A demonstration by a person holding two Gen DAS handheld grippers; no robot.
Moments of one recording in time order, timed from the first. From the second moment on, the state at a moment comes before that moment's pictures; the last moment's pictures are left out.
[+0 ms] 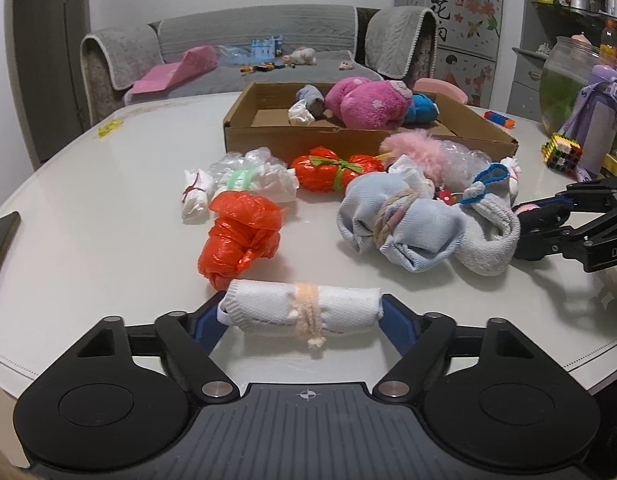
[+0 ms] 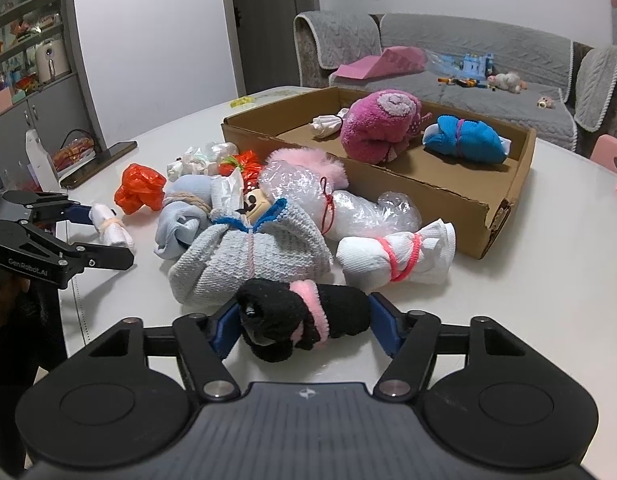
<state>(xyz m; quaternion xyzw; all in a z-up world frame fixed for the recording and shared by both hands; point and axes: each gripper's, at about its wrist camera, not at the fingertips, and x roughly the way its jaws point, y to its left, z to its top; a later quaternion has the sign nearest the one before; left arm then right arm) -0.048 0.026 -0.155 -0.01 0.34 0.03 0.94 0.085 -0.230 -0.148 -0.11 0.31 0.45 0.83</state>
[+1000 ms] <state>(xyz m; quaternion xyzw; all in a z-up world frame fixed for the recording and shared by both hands) -0.034 0.050 -0.029 0.03 0.29 0.01 0.96 0.070 -0.253 -0.053 -0.08 0.25 0.42 0.87</state>
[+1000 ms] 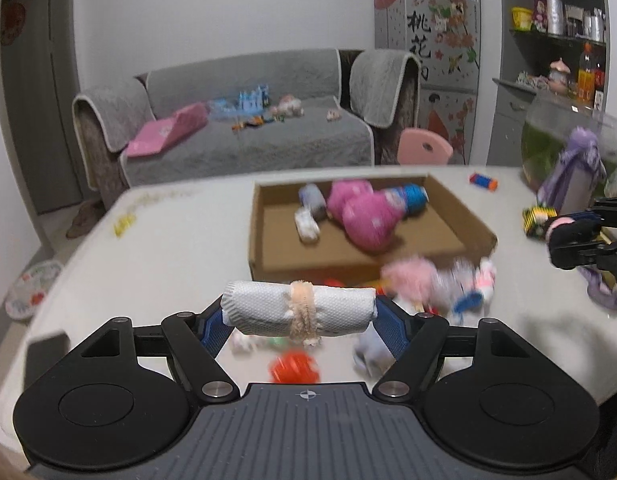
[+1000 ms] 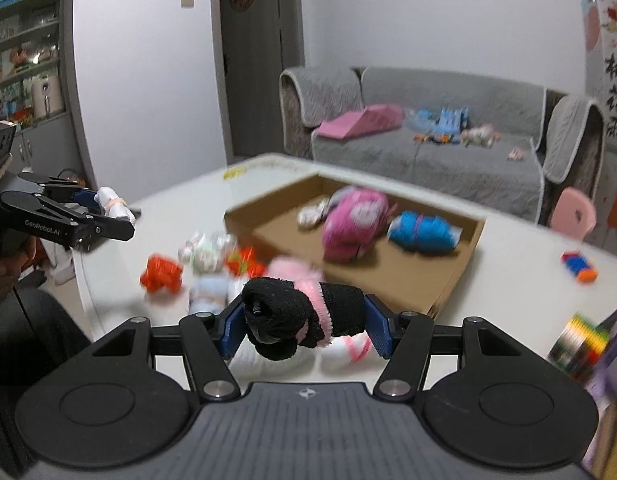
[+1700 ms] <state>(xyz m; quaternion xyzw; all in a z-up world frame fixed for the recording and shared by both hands) 0.087 0.069 0.094 0.06 0.28 -0.02 0.96 0.149 -0.244 0.030 -0.05 0.22 0.37 0.90</state>
